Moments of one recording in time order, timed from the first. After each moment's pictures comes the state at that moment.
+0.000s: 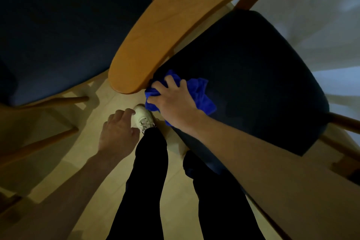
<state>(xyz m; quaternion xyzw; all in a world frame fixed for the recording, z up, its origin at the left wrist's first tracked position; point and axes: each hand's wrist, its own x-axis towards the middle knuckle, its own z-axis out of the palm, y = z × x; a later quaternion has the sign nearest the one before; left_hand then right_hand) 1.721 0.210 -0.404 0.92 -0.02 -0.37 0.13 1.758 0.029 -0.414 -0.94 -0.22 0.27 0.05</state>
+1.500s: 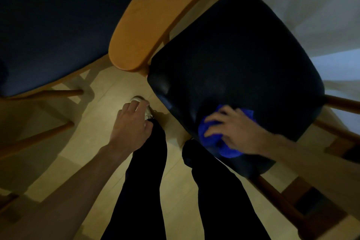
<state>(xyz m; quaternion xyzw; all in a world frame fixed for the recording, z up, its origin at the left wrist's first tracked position) 1.695 0.196 -0.416 0.93 -0.14 -0.31 0.16 1.630 -0.105 -0.393 -0.88 -0.26 0.37 0.11</state>
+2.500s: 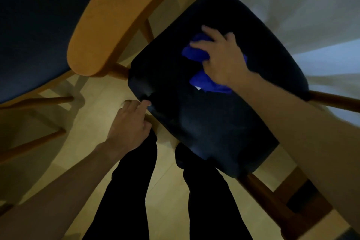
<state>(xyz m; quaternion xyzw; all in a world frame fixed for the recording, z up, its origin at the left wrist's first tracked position) 1.697 0.154 -0.416 0.91 -0.21 -0.31 0.15 1.762 -0.131 -0.400 -0.96 0.04 0.22 0.14</state>
